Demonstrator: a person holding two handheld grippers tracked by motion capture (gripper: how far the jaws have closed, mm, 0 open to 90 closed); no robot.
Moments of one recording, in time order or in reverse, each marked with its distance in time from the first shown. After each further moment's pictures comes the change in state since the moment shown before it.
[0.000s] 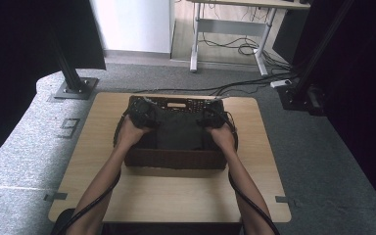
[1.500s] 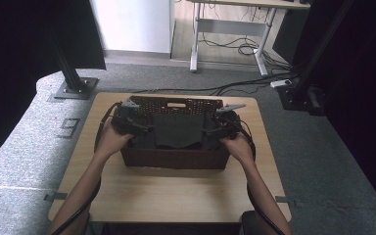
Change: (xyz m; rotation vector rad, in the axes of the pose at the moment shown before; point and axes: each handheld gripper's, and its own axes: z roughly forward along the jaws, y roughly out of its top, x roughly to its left) left arm 0.002 -0.038 -0.073 -0.175 -0.158 0.005; right arm 0.003 -0.033 -0.063 -0.081 0.084 -0.109
